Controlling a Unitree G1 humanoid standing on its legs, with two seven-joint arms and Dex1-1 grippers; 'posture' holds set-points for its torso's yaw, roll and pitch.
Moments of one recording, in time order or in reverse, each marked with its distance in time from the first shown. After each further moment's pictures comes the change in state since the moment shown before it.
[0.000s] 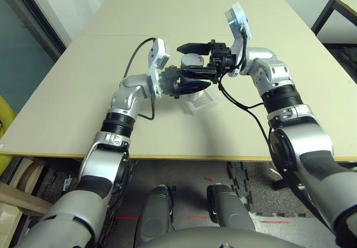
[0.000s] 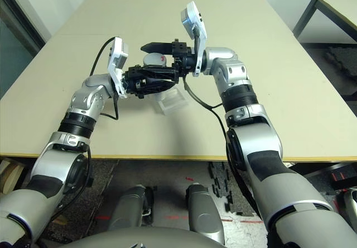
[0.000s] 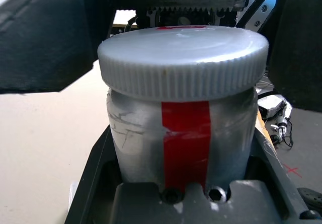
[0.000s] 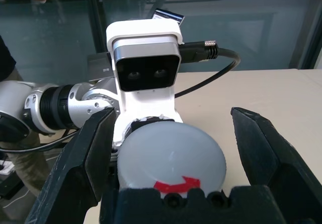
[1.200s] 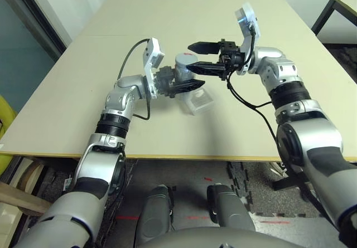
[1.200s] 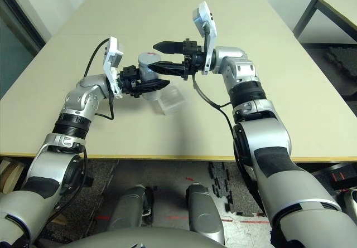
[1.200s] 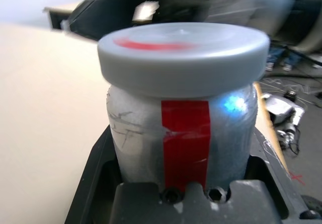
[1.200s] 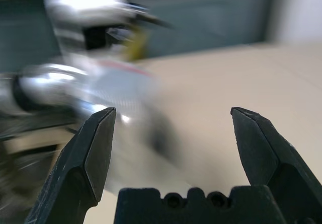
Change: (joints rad) left arm 0.023 0.043 0.040 -0.071 -0.021 0.078 -0.008; right arm -0.030 -0.170 -0.062 0.208 -0.010 -0.048 -0.037
